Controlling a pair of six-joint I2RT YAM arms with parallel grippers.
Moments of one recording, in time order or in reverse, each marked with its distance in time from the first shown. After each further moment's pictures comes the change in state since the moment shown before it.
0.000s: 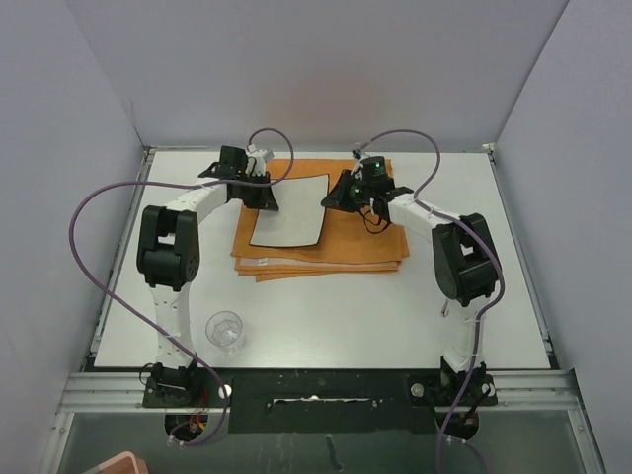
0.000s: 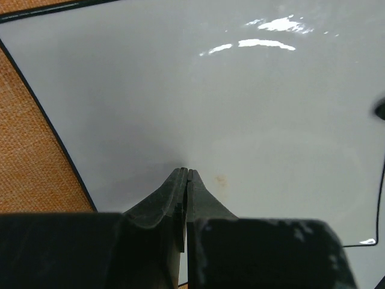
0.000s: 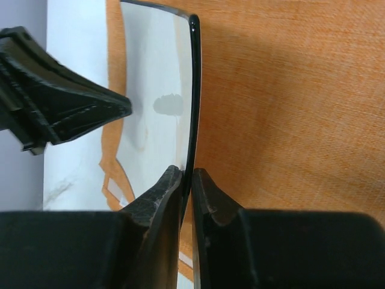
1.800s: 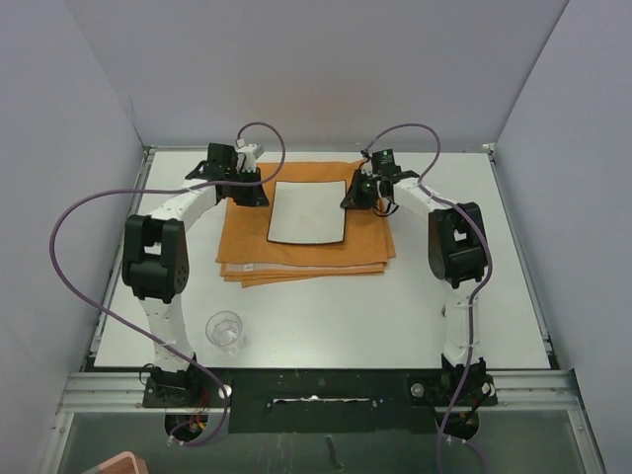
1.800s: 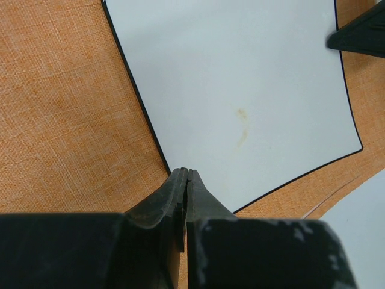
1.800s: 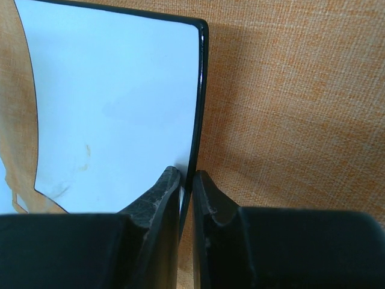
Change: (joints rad) left arm 0.026 -0.141 -0.104 0.010 -0.053 0.025; right arm -0.097 0.181 0.263 -0.309 0.022 -0.208
